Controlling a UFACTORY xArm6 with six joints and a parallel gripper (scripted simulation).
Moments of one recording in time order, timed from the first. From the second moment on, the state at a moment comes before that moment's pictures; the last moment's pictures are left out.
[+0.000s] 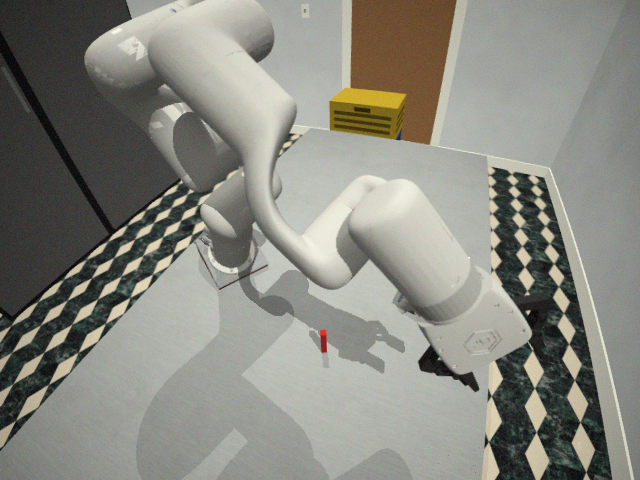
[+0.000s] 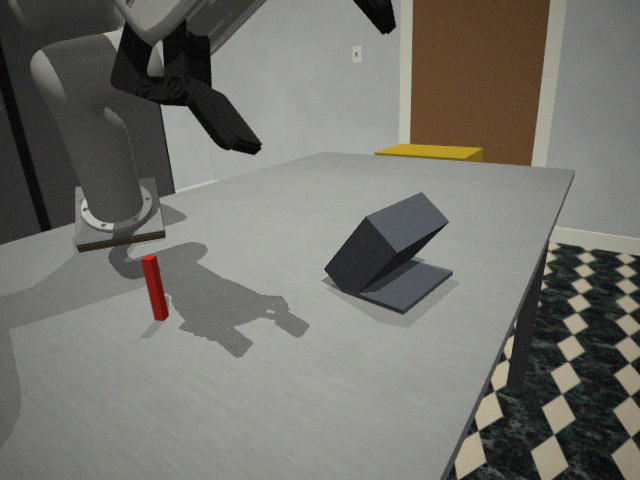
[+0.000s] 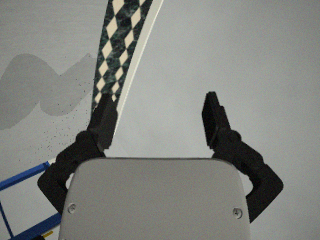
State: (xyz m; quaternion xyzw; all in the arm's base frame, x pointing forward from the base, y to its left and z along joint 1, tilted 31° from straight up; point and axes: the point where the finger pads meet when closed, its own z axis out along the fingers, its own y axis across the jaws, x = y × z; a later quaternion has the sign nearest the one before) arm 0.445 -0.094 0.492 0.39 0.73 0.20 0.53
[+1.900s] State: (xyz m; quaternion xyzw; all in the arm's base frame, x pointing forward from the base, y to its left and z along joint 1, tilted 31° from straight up) arm 0.342 -0.074 0.345 0.76 0.52 0.27 0.28
